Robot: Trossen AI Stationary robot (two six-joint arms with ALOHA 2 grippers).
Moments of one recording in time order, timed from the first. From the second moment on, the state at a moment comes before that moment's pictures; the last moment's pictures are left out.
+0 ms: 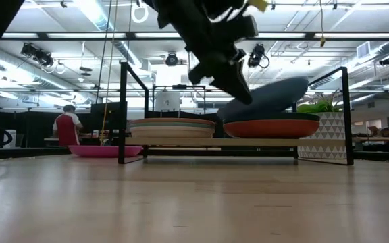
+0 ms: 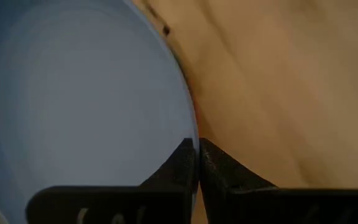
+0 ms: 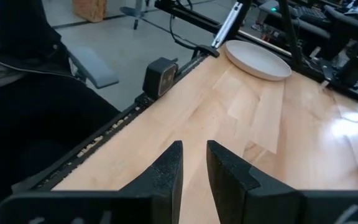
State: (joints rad) left arm 0.01 2.02 1.59 -0.39 -0.13 0.61; right arm 1.03 1.54 0.46 0.67 0.62 -0.04
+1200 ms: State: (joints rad) left arm -0.09 1.95 1.65 -0.51 -0.42 0.42; right arm 1.02 1.54 0.46 0.65 0.67 -0.07
